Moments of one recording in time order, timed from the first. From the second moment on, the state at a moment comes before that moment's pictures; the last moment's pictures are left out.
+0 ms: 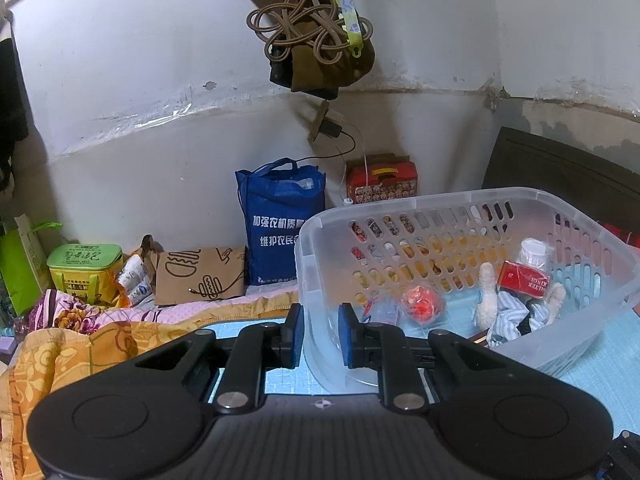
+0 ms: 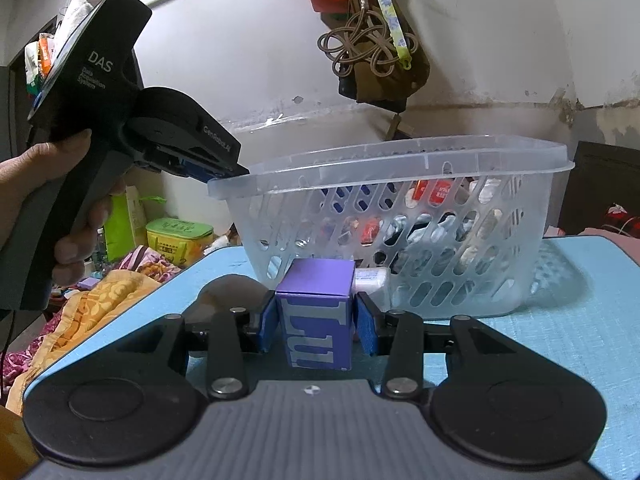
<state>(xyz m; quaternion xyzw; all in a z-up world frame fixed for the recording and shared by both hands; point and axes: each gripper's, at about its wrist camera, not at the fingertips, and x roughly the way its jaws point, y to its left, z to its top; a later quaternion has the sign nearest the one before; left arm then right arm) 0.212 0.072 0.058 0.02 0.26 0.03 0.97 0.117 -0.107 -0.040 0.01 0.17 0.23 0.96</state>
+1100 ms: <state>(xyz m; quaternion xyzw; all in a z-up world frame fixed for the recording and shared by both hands) 0.214 0.073 0.057 0.02 0.26 0.03 0.96 0.229 -0.089 0.082 -0.03 0.17 0.24 0.95</state>
